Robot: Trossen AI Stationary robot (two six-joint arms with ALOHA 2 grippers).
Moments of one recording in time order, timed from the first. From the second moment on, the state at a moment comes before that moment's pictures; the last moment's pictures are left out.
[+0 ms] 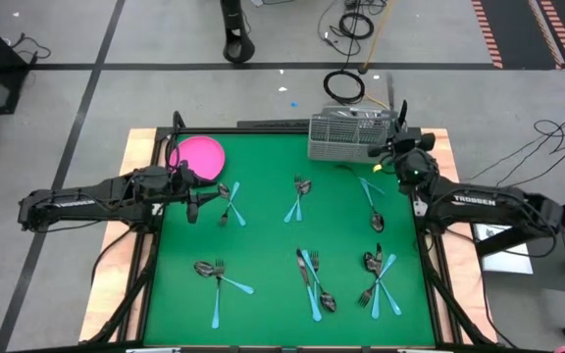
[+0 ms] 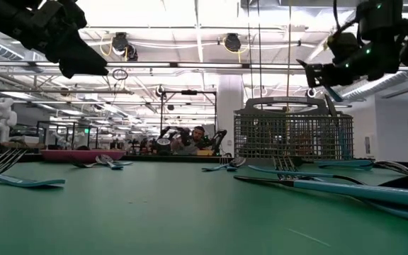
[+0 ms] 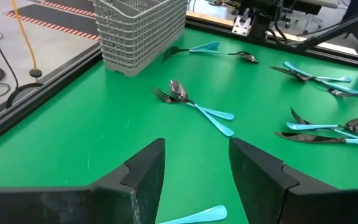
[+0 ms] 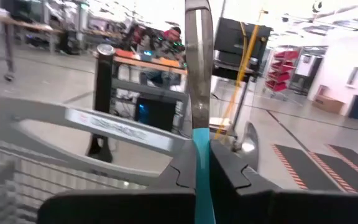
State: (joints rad) left arm 0.16 0.47 0.42 -0.33 -0.08 -0.15; right arm -0.53 0.86 0.24 0.69 0.95 -0.20
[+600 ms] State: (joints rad) left arm 0.16 0.47 0.42 -0.32 -0.08 -0.15; right arm -0.77 1.05 0.19 0.93 0.72 -0.18
